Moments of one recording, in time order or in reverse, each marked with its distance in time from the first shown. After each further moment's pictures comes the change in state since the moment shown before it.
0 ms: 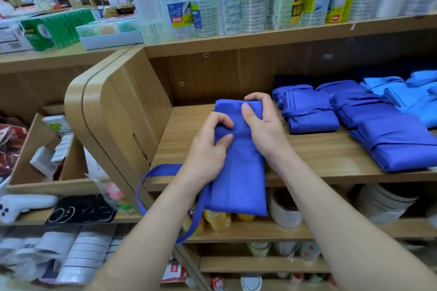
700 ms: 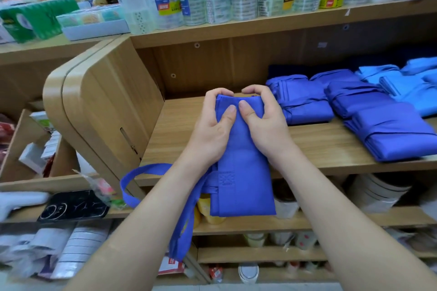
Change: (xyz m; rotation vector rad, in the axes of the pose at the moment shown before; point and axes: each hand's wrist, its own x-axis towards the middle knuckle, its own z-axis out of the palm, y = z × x) left_hand 0.018 0.015 0.018 -0.223 0.012 -0.025; right_hand -0.008 0.003 -0.015 0.008 -0.005 -0.064
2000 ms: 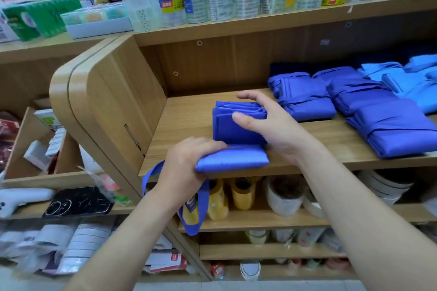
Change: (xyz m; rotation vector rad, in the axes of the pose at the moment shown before) left_hand -0.047 -0.050 -0.048 0.580 -0.134 0.453; right_hand 0.000 -0.008 -0.022 0.043 -0.336 0.297
